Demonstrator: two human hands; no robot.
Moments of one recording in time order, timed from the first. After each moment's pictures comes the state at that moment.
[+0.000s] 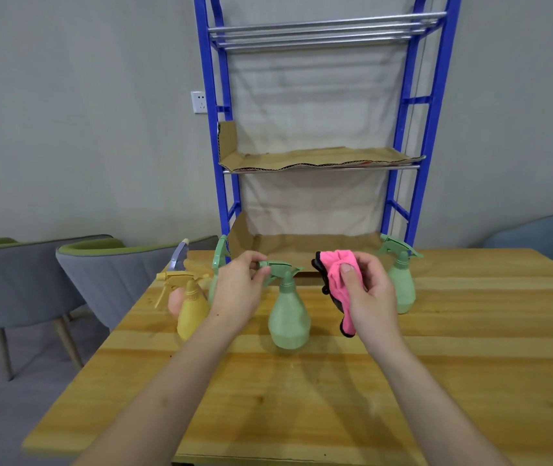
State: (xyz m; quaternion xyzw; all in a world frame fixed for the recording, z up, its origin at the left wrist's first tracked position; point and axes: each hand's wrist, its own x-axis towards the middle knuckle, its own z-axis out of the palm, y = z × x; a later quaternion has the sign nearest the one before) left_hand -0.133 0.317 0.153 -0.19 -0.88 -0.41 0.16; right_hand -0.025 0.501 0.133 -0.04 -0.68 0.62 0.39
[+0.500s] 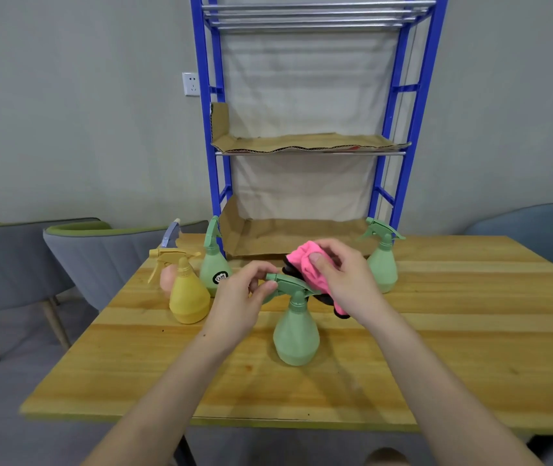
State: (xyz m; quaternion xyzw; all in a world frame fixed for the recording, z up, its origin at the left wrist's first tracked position) left_hand -0.082 0.303 0.110 -0.29 -0.81 -0.50 0.10; right_hand -0.016 0.506 0.145 0.00 -0.83 0.48 0.27
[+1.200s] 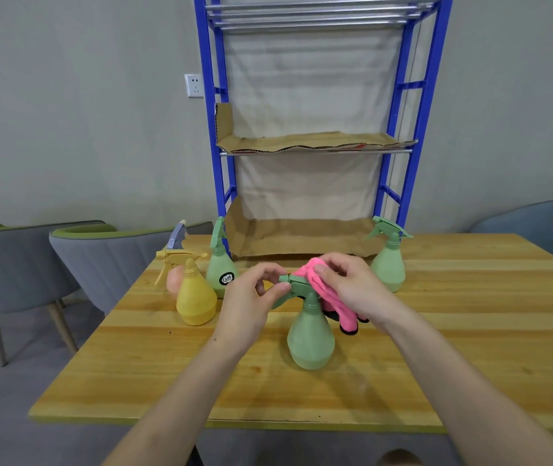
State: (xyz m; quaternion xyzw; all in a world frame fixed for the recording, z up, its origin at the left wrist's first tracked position) left_hand -0.074 0.306 0.113 -0.26 -0.78 -0.56 0.09; right_hand -0.013 0.507 0.144 -0.02 -0.86 0.49 0.16
